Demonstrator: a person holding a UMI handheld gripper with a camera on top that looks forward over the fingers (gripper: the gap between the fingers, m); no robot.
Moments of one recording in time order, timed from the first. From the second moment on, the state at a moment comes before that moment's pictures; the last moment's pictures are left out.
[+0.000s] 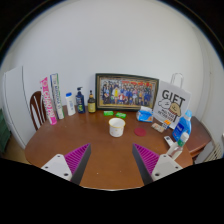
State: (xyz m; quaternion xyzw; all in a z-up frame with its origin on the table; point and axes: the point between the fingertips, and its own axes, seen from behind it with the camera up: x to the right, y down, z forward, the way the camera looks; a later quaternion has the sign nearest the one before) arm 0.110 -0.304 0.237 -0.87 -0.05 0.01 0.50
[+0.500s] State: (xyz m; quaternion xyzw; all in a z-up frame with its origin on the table) arm 0.390 -0.300 0.097 -0.86 0.03 -0.03 0.50
